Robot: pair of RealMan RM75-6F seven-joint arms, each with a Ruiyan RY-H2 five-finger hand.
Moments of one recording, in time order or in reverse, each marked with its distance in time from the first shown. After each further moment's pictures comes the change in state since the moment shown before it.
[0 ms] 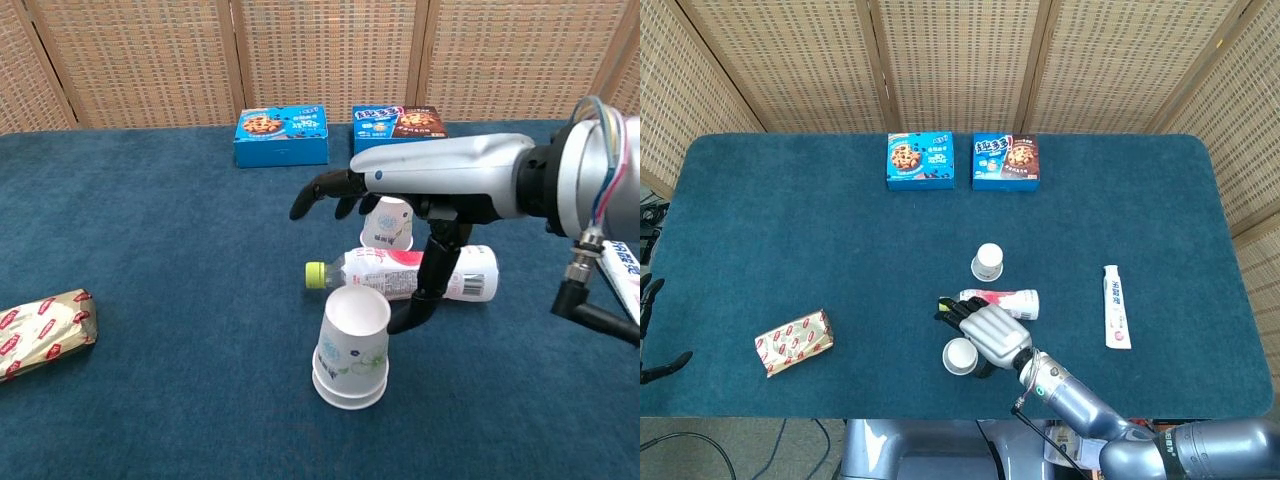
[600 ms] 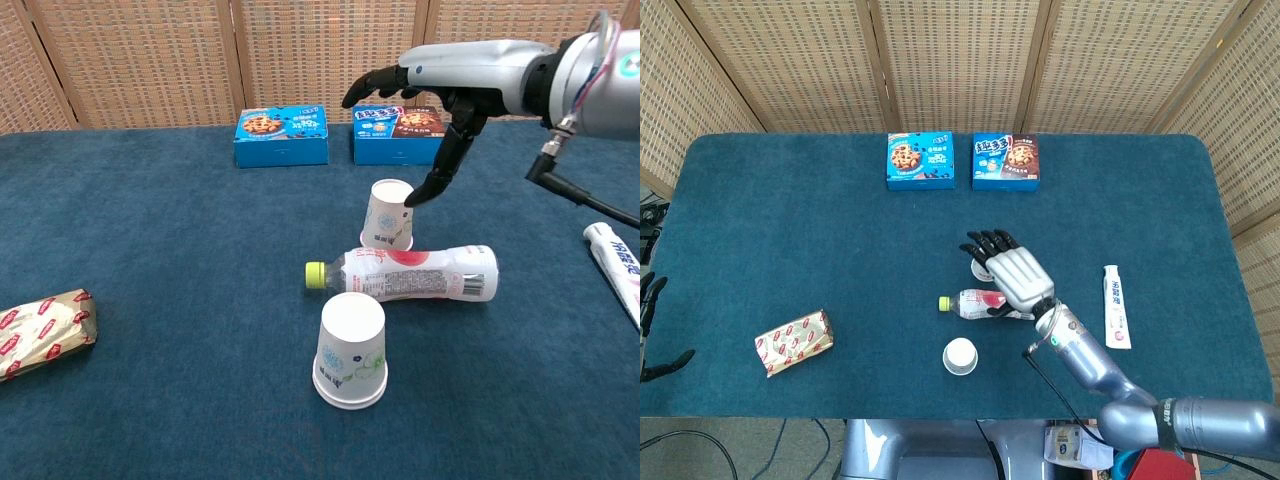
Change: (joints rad) left arm -0.009 -0.006 -0.006 -0.001 -0.011 -0.011 0.016; right arm 0.013 -0.011 0.097 0.239 0.011 0.064 0.116
